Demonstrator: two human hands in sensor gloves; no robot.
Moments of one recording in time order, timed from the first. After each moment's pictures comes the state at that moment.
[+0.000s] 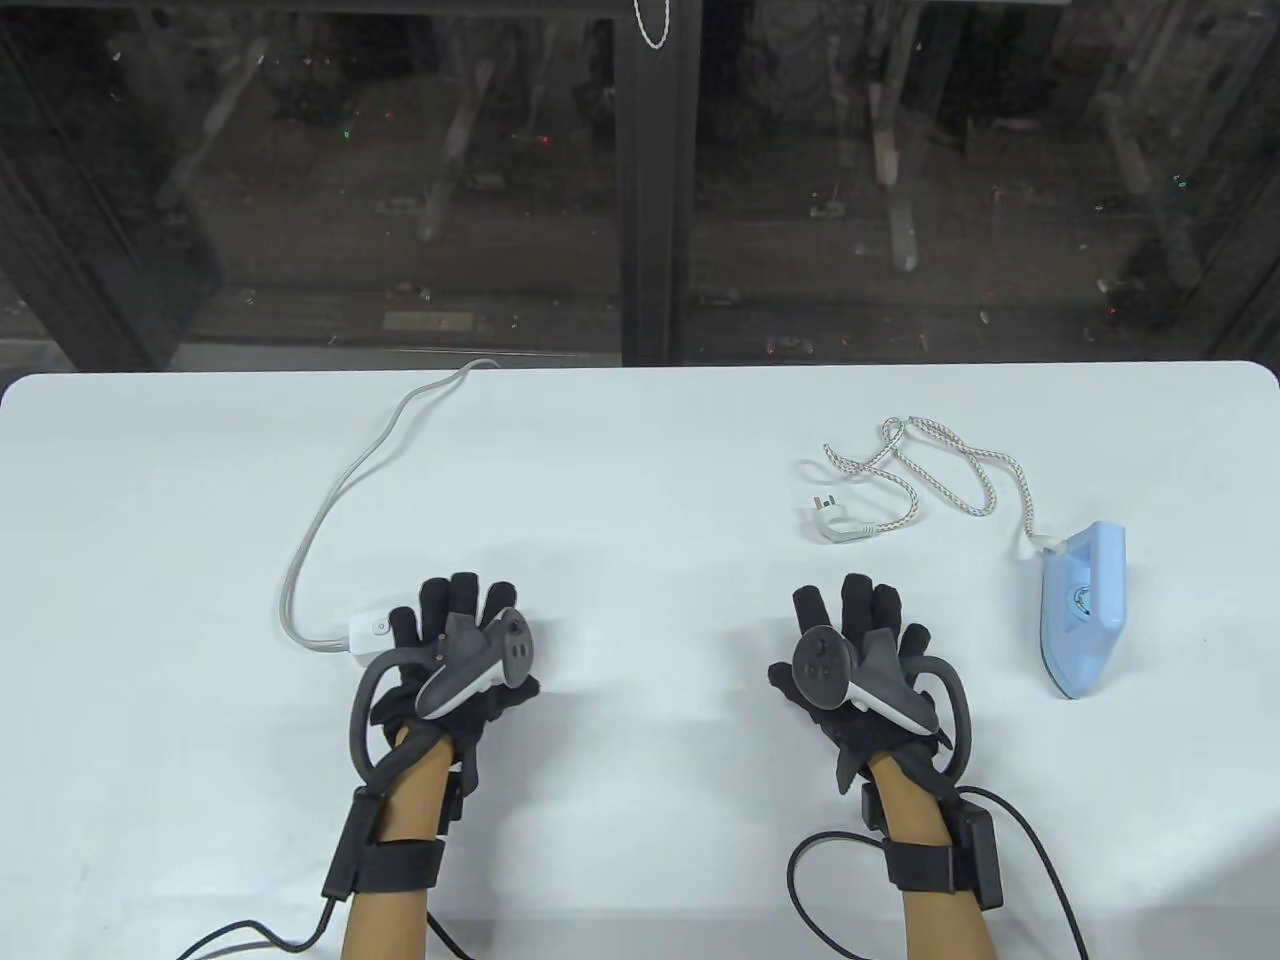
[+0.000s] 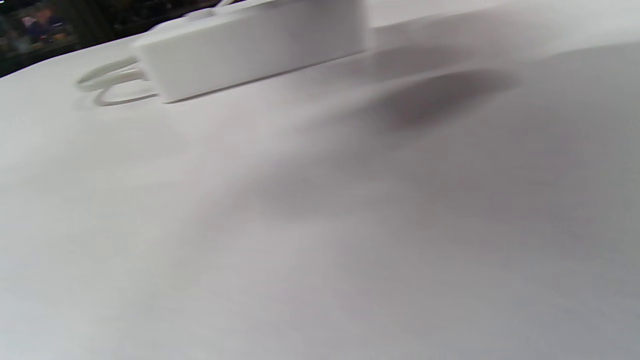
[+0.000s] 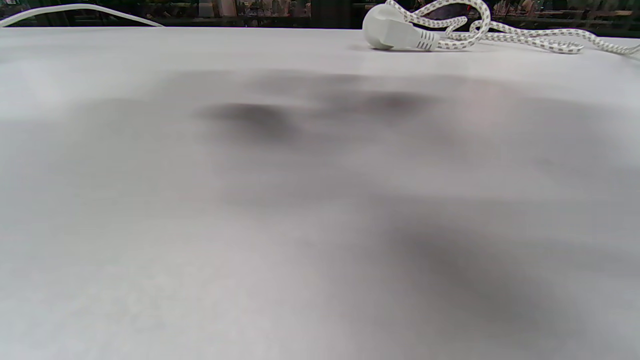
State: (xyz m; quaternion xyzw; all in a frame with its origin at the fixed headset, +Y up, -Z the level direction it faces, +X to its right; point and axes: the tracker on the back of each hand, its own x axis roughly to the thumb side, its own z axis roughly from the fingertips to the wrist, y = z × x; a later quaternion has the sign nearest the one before) left_hand -0.219 -0.747 -0.357 -0.19 0.07 -0.10 0.97; right_hand 0.170 -0.756 -0.337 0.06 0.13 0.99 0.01
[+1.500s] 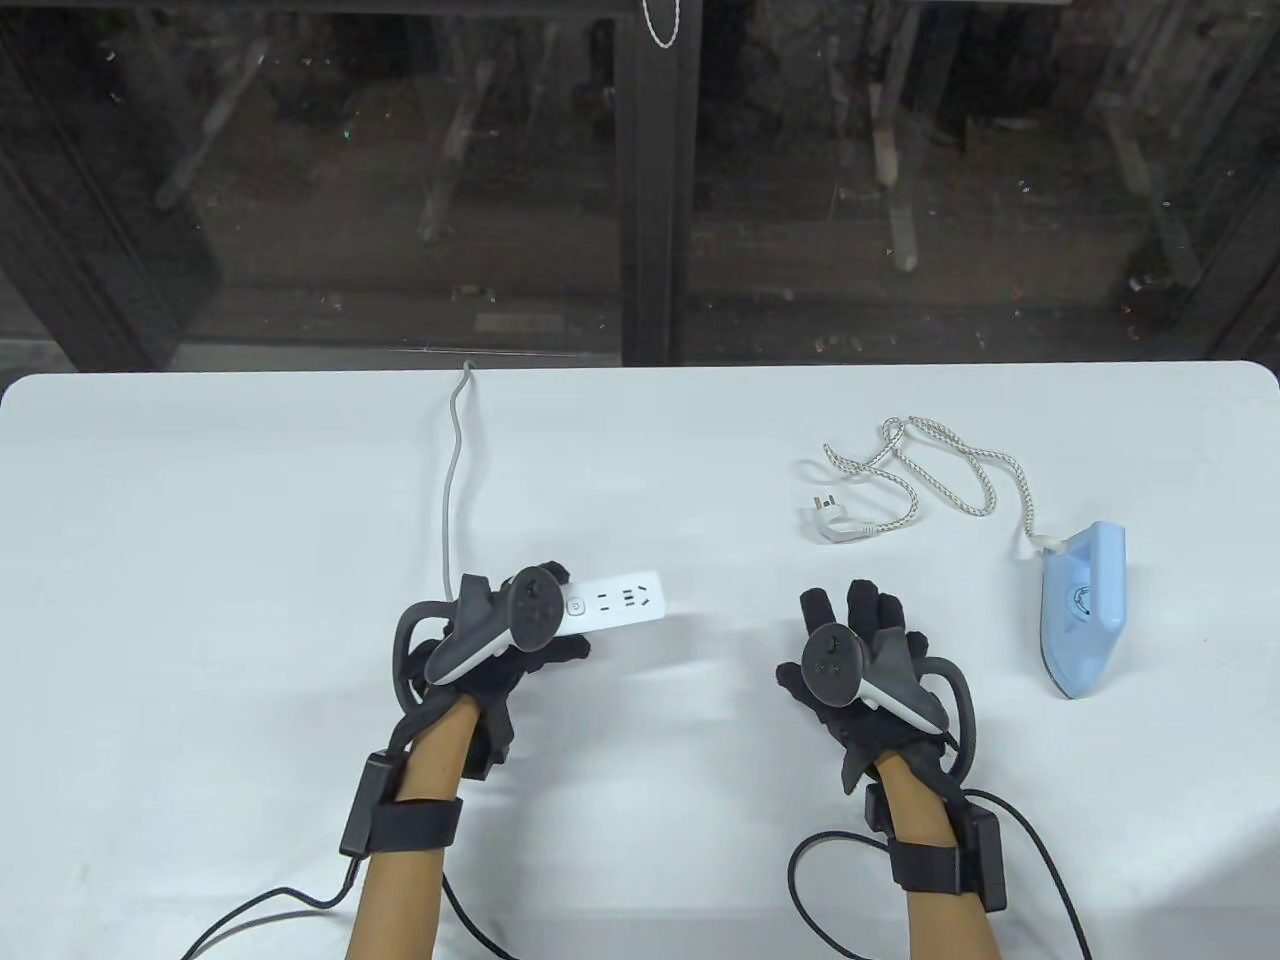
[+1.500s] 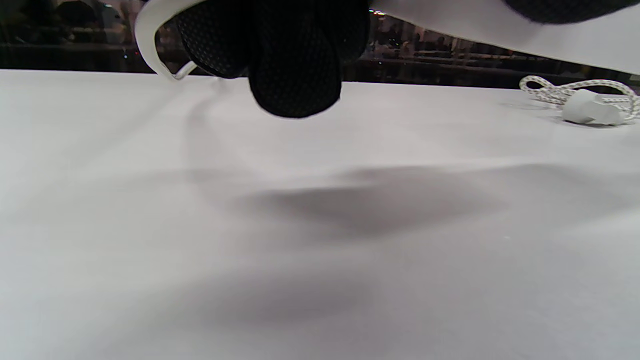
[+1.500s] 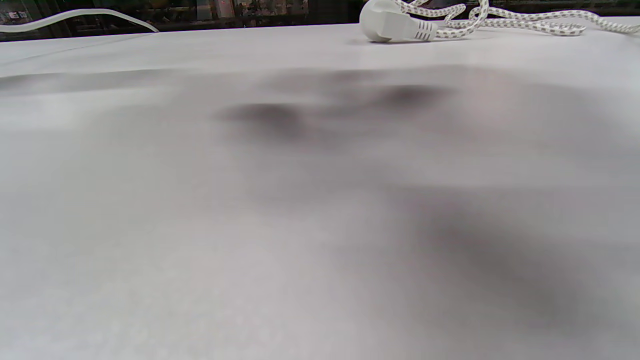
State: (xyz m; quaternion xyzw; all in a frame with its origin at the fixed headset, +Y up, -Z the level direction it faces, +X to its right) left_hand -0.149 -0.717 -0.369 -0.08 -0.08 0.03 0.99; right_hand 0.175 -0.755 -0.335 0.06 0.14 0.99 0.03
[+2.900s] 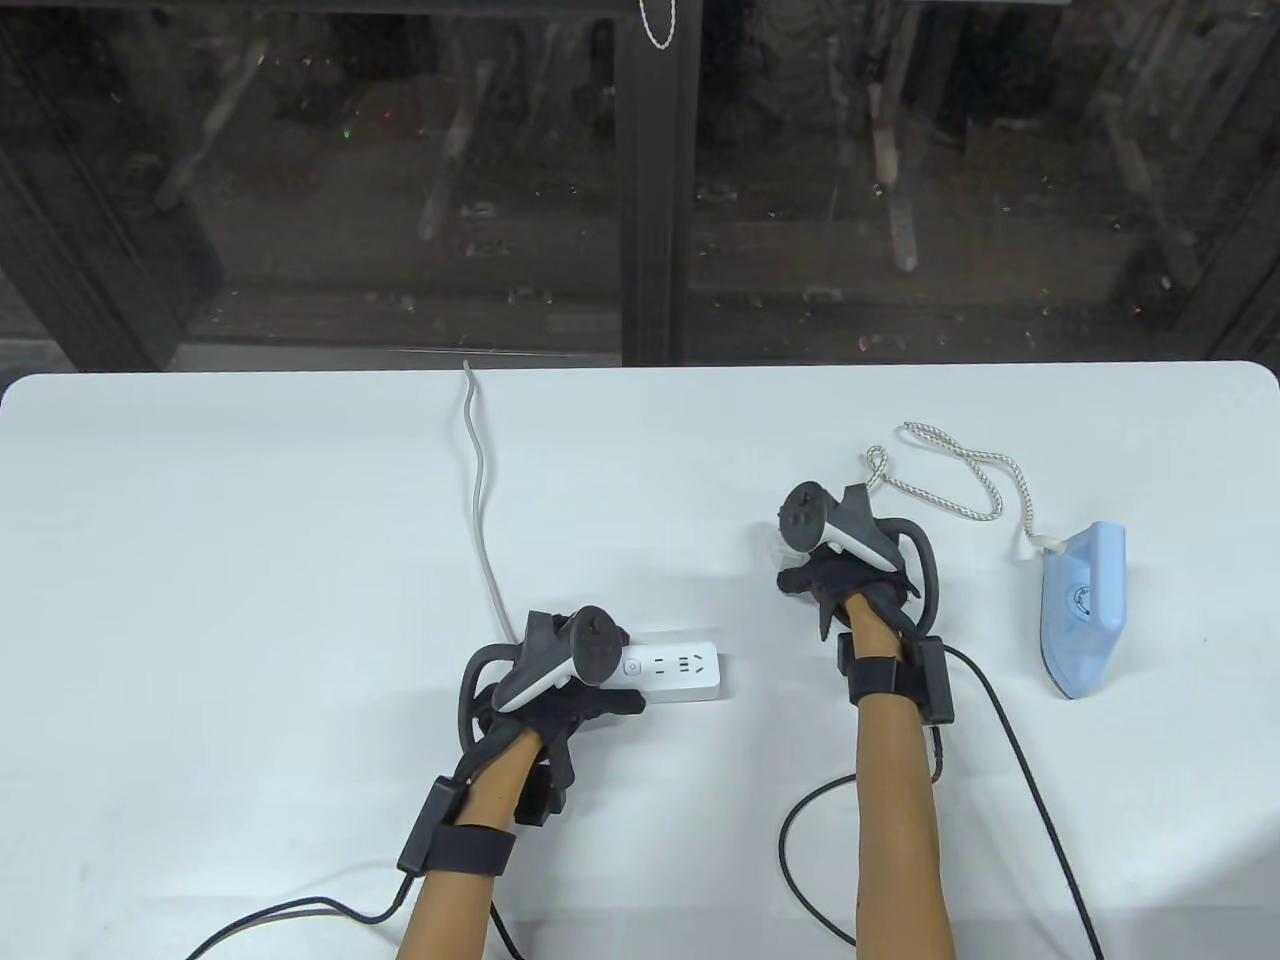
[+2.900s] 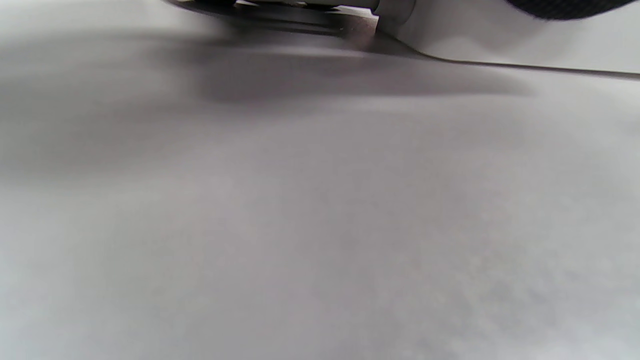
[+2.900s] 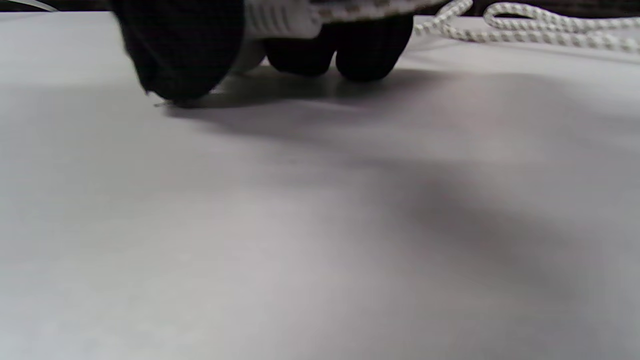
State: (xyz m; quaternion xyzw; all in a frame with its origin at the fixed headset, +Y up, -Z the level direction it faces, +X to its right) left_hand -0.117 -0.772 -0.360 -0.18 -0.09 0.04 0.98; right_hand 0.160 -0.752 -0.472 0.05 0.13 0.99 0.01
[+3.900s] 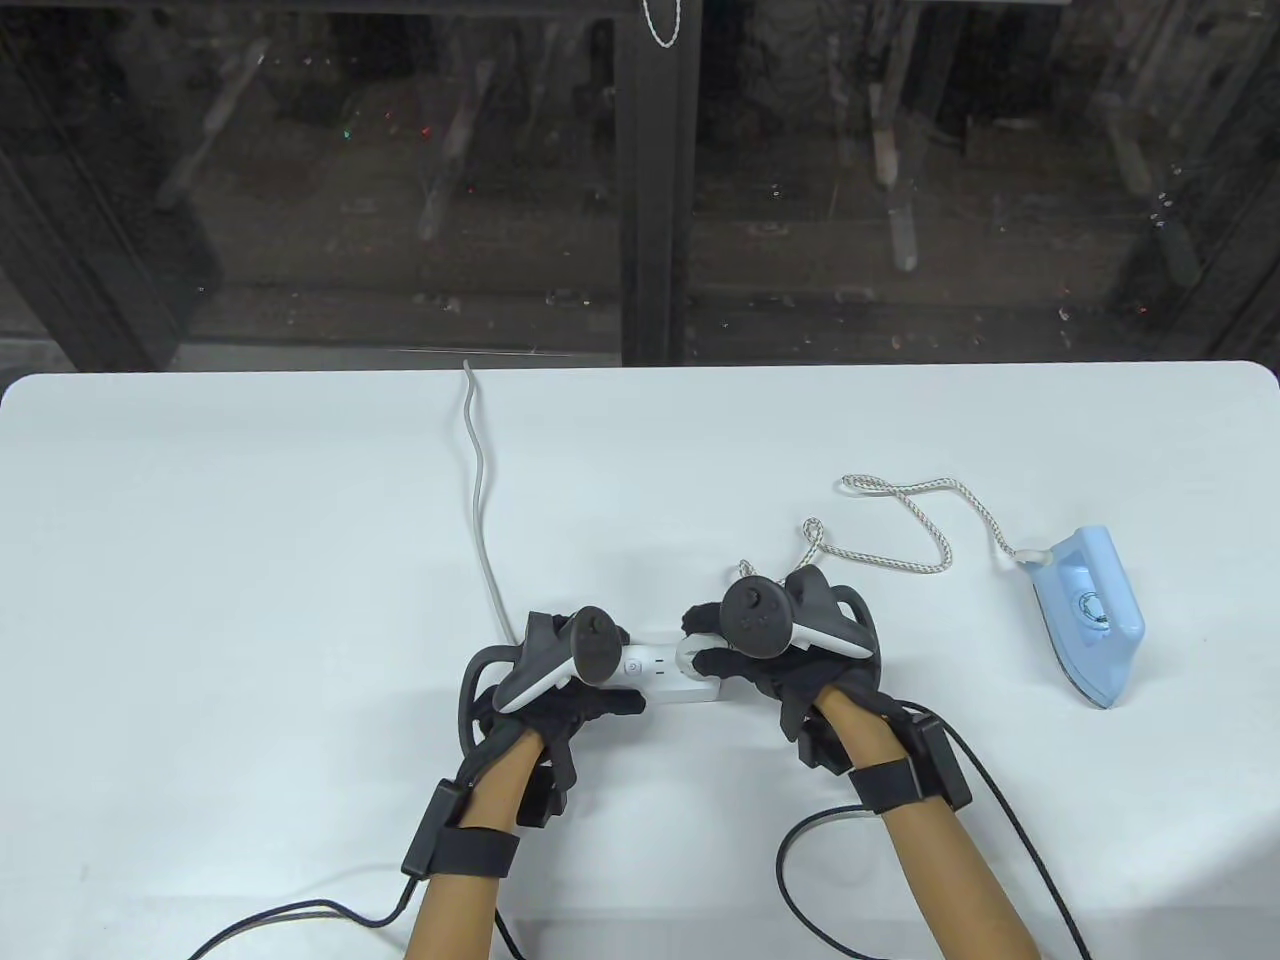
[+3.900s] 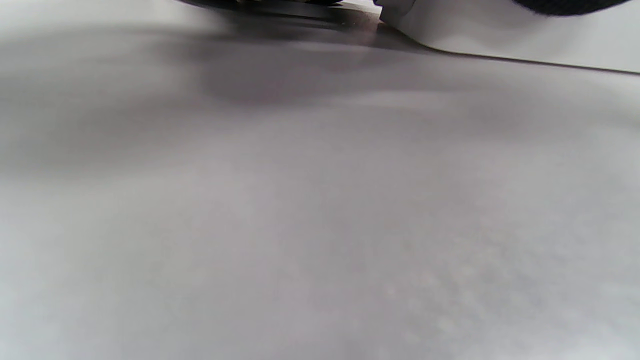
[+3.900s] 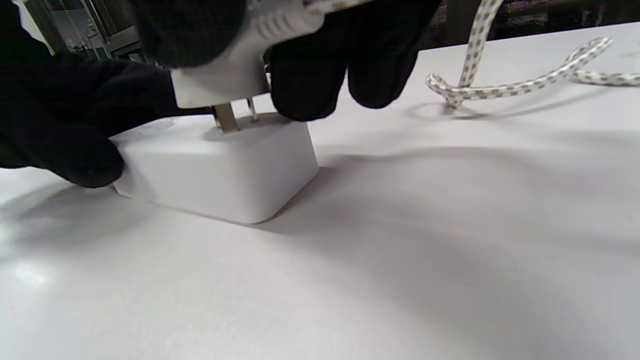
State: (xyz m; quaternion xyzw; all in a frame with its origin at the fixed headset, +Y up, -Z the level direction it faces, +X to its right) left_hand -0.117 -0.771 -0.359 -0.19 -0.08 0.04 0.98; right_hand 0.102 -0.728 -0.377 0.24 0.13 0.96 0.09
